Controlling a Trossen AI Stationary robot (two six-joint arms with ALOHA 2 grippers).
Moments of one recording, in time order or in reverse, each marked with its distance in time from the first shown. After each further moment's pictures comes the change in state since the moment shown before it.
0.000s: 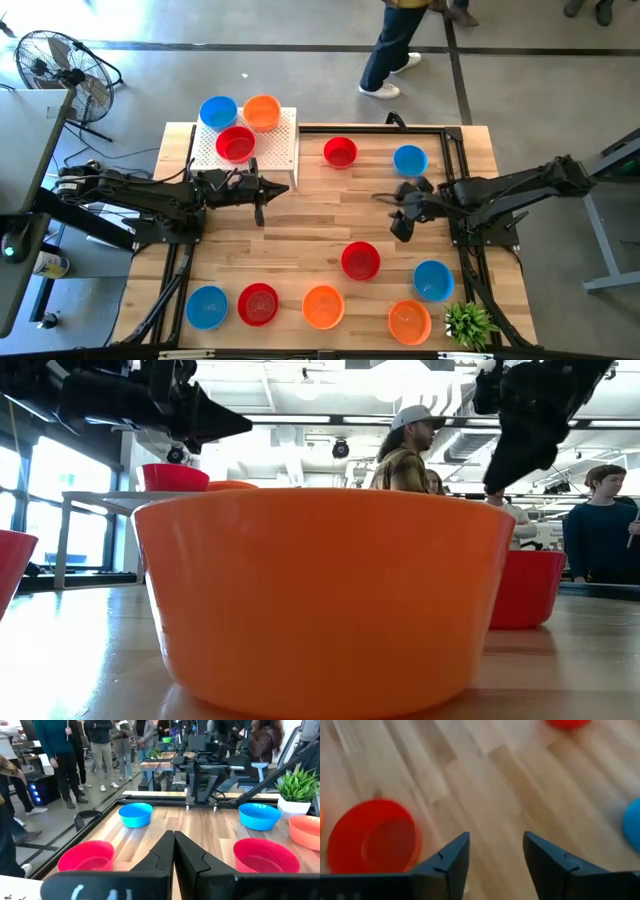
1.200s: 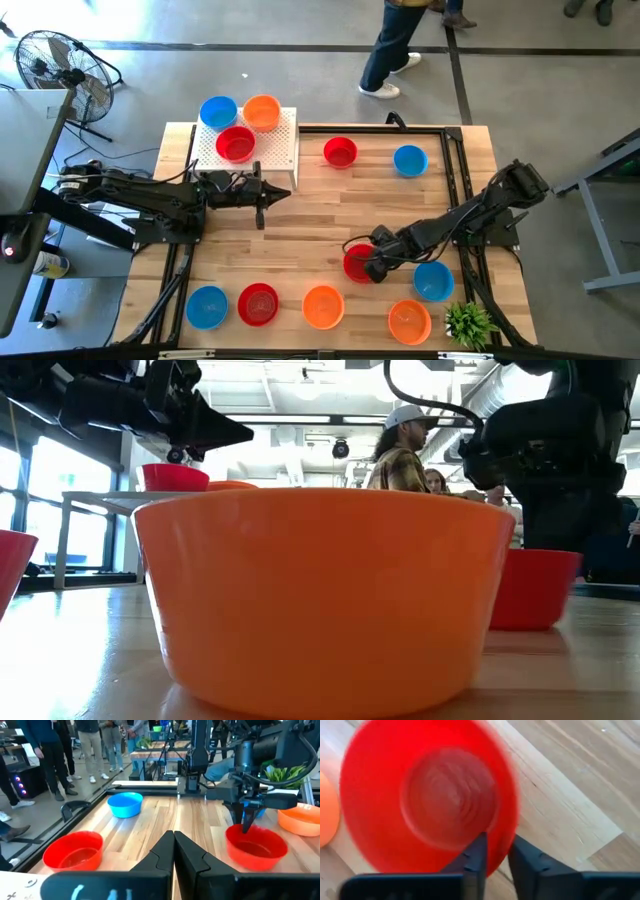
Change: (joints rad) left arm 0.000 0.035 0.000 -0.019 0.047 -0.008; right arm 0.252 0.530 0.080 0.222 -0.210 0.599
